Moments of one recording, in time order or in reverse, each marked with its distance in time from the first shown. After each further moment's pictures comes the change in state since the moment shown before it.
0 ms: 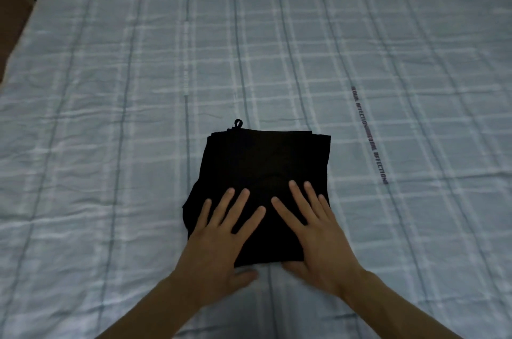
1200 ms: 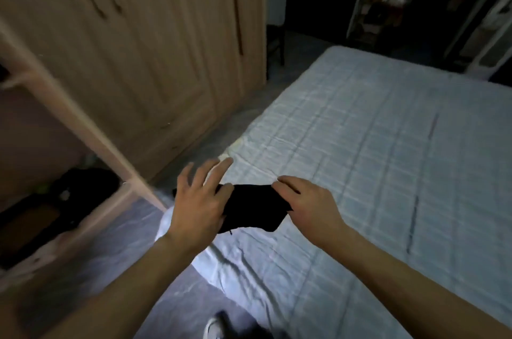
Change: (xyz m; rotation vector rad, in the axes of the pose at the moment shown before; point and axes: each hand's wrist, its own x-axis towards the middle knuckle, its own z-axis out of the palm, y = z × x) left_hand -0.385 0.196 -0.298 0.374 0.612 -0.749; right_hand -0.160 -0.278 -0.291 0.024 0.441 -0.915
